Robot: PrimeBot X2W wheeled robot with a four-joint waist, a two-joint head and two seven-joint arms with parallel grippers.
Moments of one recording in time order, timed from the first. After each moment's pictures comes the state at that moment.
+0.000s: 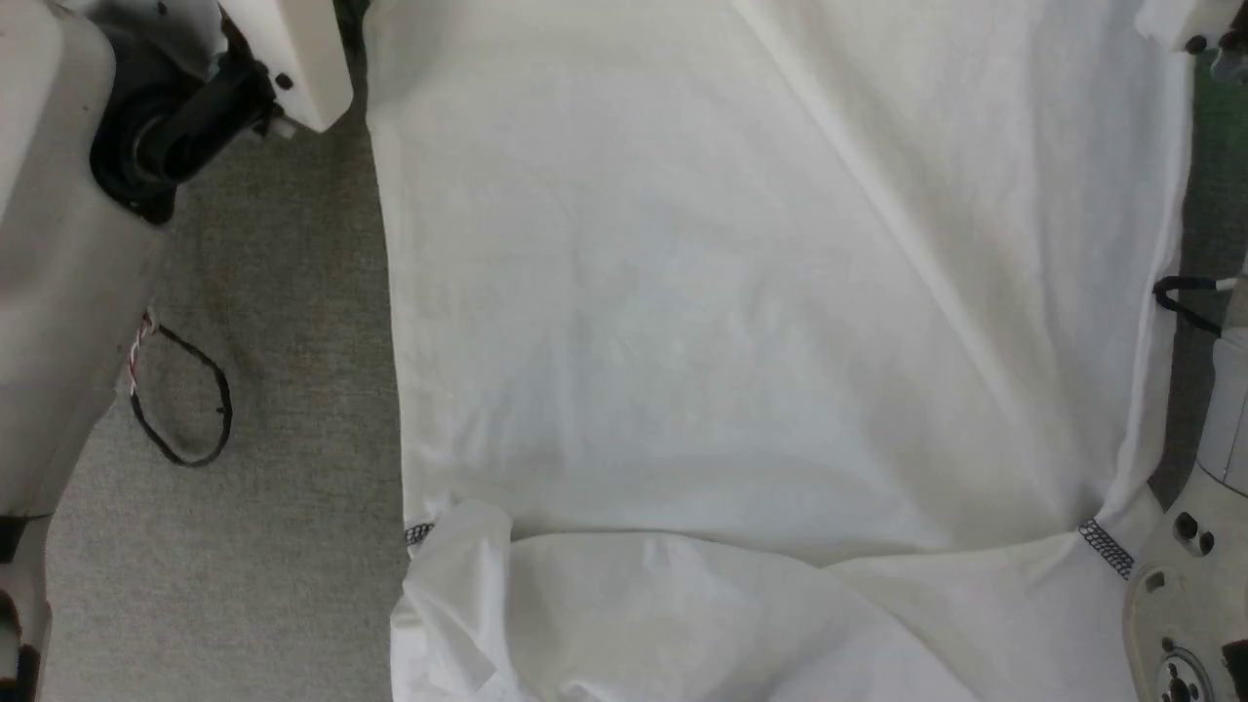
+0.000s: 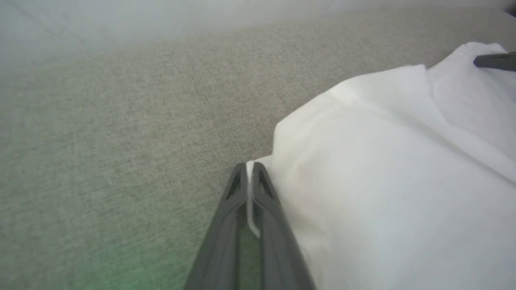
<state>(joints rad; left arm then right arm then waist) -1.17 0.55 -0.64 0.35 -0.89 -0.13 0.36 -1.01 -0.05 -0.17 0.11 0.11 0.13 0.93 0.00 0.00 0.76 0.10</state>
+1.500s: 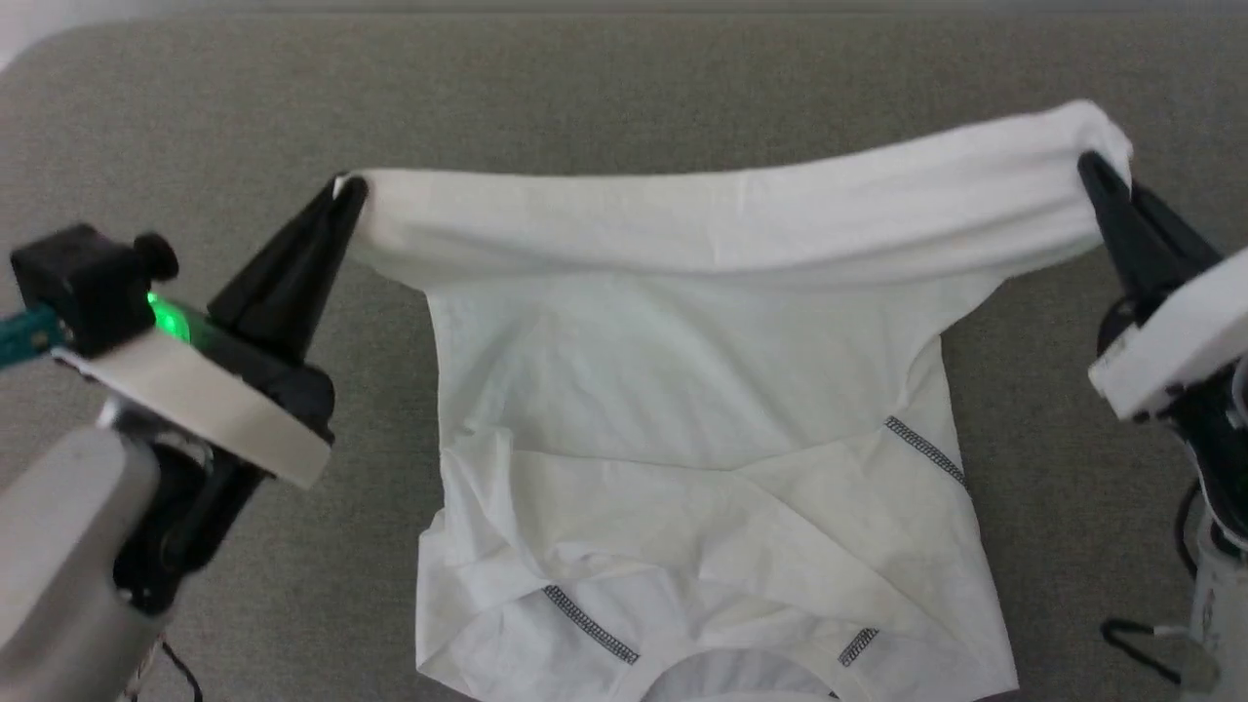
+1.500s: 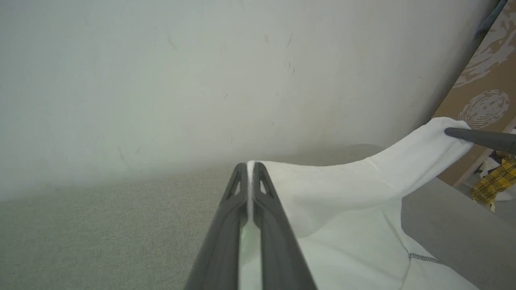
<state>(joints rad) -0.58 0.78 -0.60 -0.05 -0.97 -0.03 -0.16 -0.42 -0.06 -0.18 -0.21 0.37 0.13 0.61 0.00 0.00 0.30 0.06</state>
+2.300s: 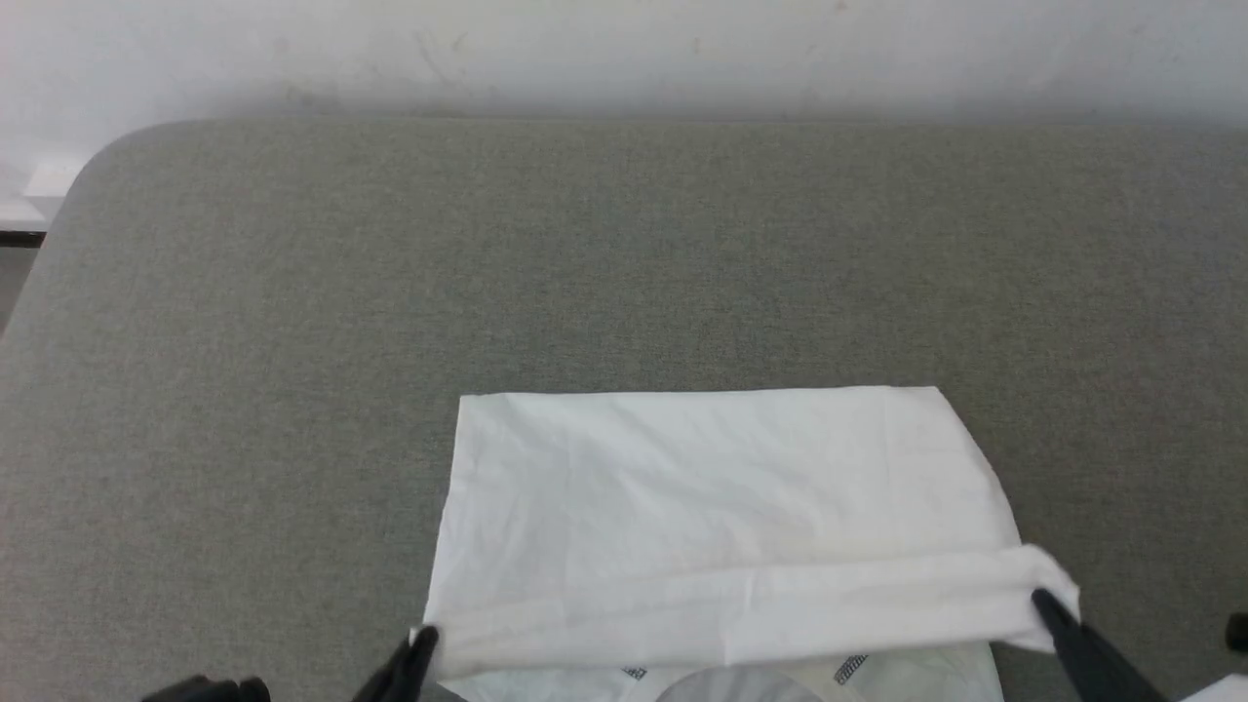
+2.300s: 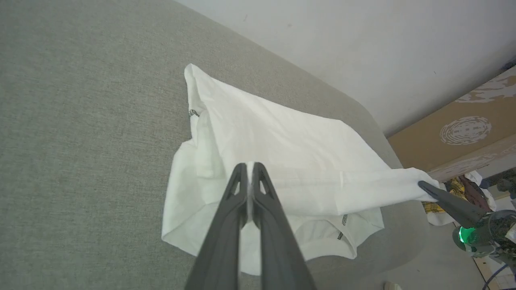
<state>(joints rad) 0.23 0.76 -0.57 -0.40 -1.08 0.19 -0.26 0.34 -0.05 -0.19 -0.35 0.70 0.13 0.45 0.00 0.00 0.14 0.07</state>
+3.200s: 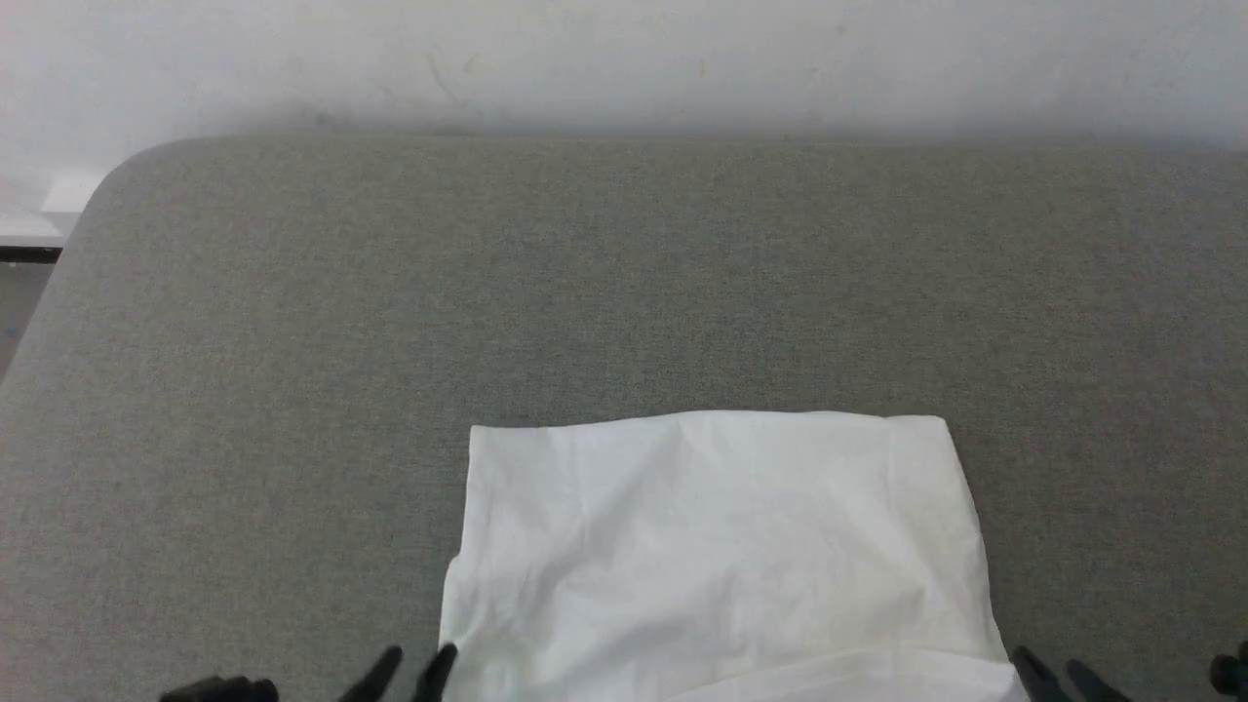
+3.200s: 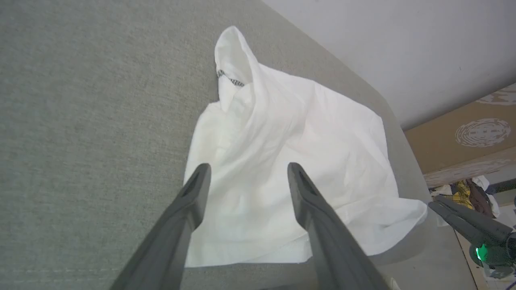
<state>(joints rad) 0.21 0.70 -0.62 -0.22 -1.15 0.12 -0.20 0.41 -0.05 -0.18 -0.30 0.63 0.13 0.52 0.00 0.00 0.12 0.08</state>
